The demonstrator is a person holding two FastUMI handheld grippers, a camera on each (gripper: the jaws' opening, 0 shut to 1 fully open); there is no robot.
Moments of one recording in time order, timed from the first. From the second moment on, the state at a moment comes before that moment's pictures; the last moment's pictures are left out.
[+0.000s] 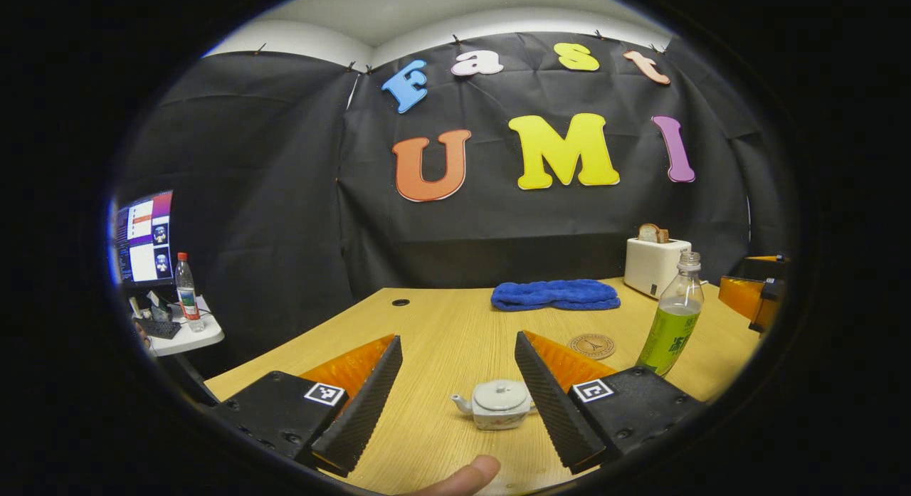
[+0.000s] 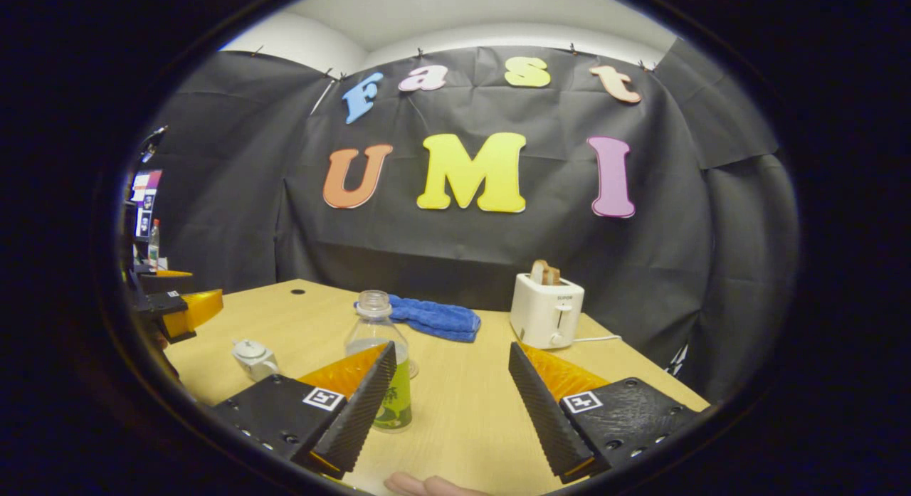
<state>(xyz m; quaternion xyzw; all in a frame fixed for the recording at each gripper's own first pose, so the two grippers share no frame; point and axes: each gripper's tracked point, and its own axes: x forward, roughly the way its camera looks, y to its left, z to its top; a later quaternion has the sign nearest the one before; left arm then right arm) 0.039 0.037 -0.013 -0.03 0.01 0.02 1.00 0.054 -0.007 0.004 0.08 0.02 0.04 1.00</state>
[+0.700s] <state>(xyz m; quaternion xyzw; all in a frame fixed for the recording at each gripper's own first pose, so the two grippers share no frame) 0.081 0.006 -0.073 -0.06 0.10 -0.03 0.99 0.042 0.024 -0.010 0.07 0.02 0.09 0.99</state>
